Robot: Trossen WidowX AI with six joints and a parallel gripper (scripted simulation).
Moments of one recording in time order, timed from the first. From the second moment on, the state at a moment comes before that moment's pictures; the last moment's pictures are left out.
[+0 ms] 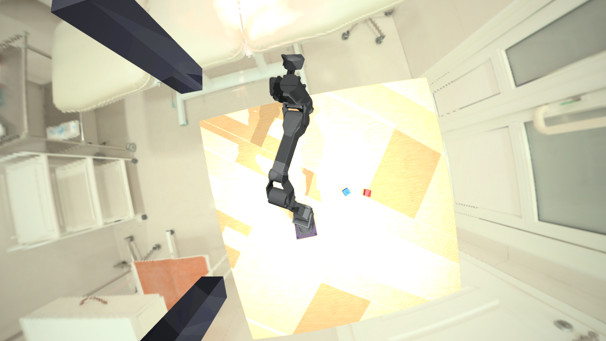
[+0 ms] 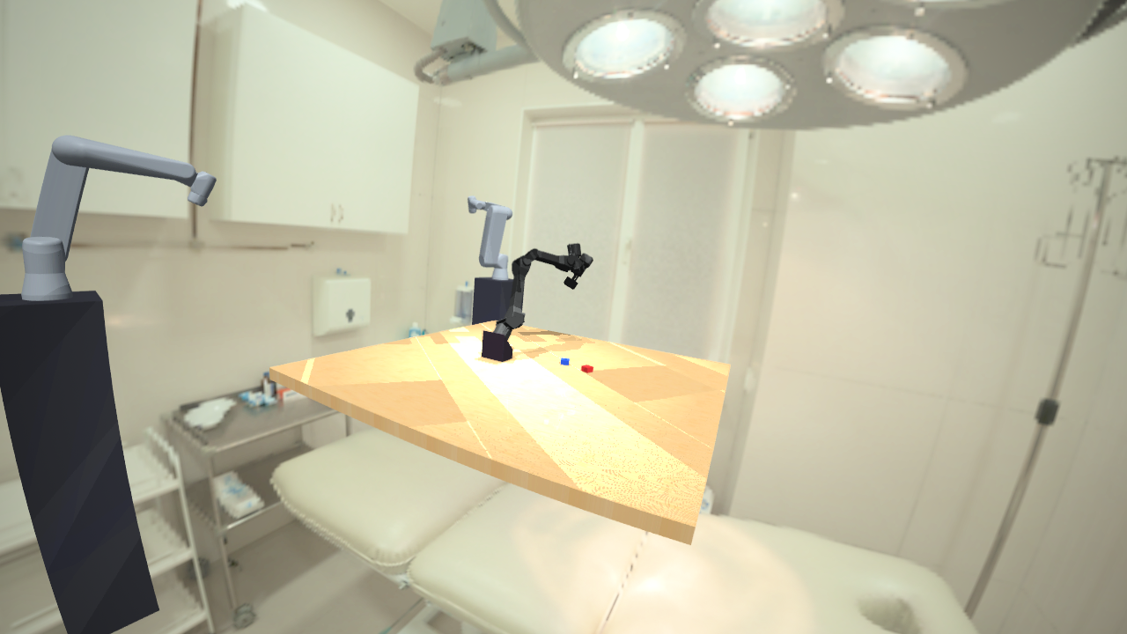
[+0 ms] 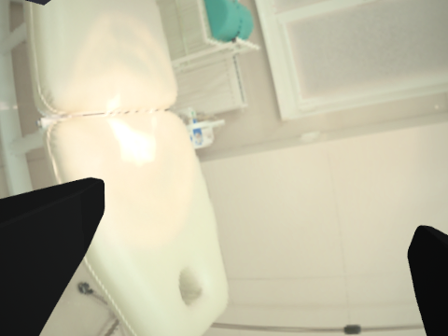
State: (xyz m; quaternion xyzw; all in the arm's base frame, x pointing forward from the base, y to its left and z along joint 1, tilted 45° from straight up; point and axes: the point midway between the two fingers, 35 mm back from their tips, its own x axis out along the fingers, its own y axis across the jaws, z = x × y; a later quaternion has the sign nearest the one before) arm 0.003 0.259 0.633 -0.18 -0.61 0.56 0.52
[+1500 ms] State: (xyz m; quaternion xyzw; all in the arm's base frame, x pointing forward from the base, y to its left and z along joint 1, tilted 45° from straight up) arm 0.361 0.145 0.155 0.18 0.60 0.34 0.70
